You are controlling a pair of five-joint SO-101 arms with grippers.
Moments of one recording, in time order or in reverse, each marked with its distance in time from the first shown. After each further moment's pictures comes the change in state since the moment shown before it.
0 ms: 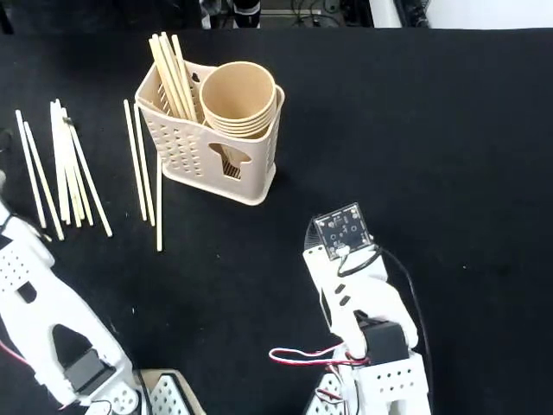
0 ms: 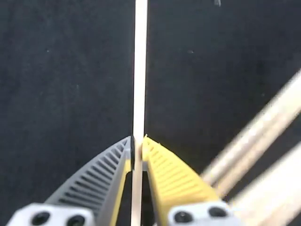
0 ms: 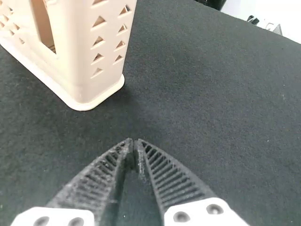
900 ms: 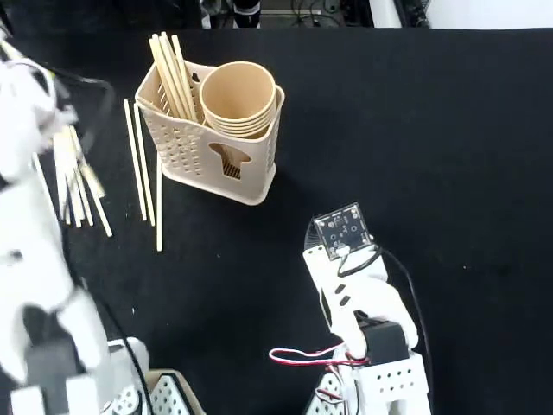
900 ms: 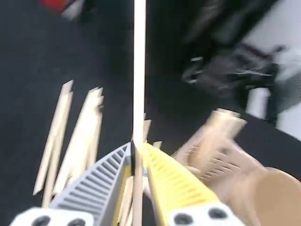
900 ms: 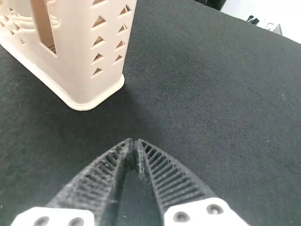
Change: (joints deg) left arm 31.5 -94.1 66.5 -13.5 -0.2; right arm 0.0 0.0 0.0 0.0 0.0
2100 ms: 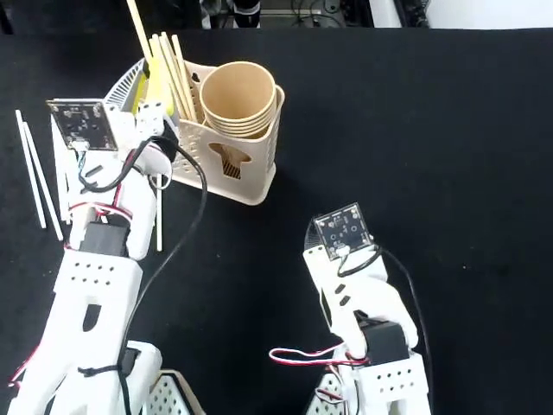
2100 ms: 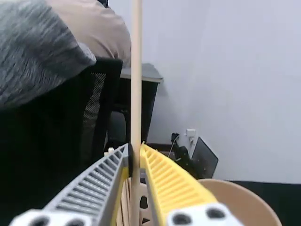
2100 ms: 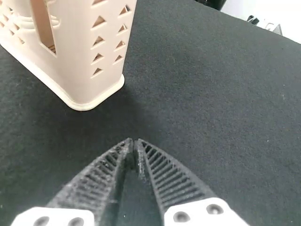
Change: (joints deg) left arm 17.5 -23.6 76.1 -88.6 -10.3; right arm 0.0 0.0 0.0 0.0 0.0
